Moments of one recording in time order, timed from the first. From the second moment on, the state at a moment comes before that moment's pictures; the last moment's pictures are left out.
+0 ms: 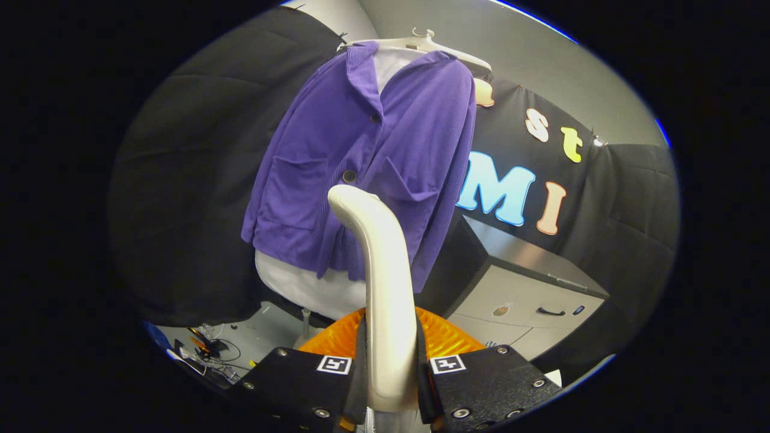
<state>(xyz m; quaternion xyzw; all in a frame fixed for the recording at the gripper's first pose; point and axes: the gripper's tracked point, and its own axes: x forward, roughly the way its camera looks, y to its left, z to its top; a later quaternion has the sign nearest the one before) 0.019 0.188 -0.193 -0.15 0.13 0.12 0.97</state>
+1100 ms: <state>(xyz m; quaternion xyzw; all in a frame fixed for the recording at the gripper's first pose) 0.118 0.332 0.064 -0.15 -0.08 0.12 0.98</state>
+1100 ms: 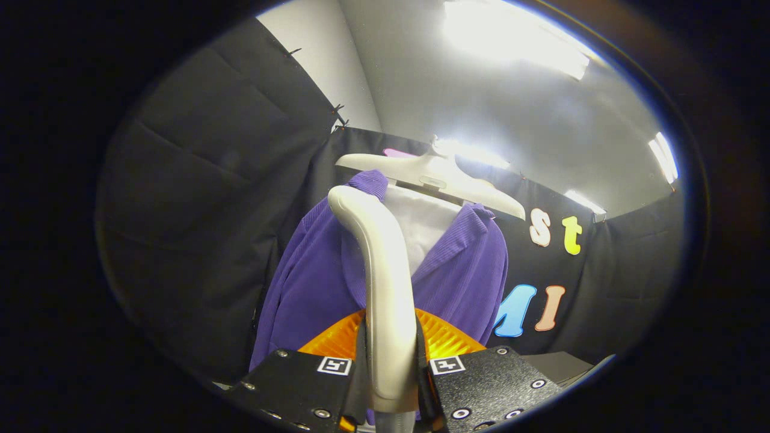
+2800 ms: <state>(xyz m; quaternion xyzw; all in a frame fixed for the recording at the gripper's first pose) 0.065 0.323 -0.183 -0.28 0.09 0.18 0.94</state>
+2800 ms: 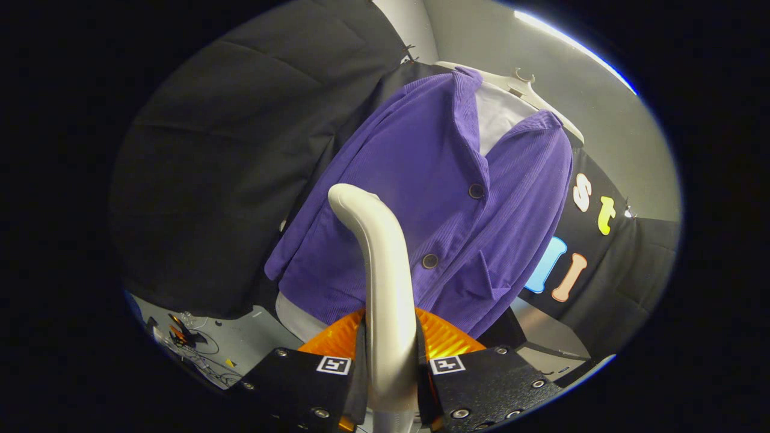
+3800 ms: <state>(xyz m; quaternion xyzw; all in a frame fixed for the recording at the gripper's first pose) -0.005 0.256 -0.261 -0.25 0.21 0.22 0.92</state>
